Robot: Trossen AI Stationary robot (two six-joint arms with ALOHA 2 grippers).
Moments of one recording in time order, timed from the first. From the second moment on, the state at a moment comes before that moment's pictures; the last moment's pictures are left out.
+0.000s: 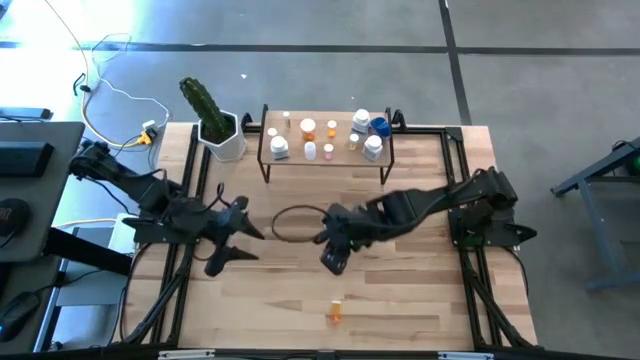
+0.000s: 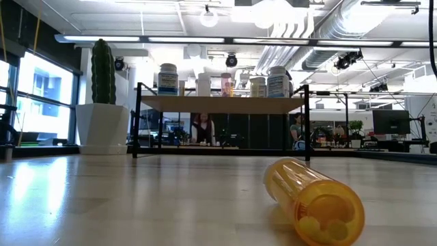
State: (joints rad) left arm -0.37 0.95 0.96 -0.52 -0.17 -0.38; right arm 0.30 1.82 1.88 -1.02 0.10 0.86
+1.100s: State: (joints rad) left arm -0.62 0.95 0.96 -0.52 -0.29 -0.49; right arm 0.60 2.12 1.88 -0.87 0.15 1.79
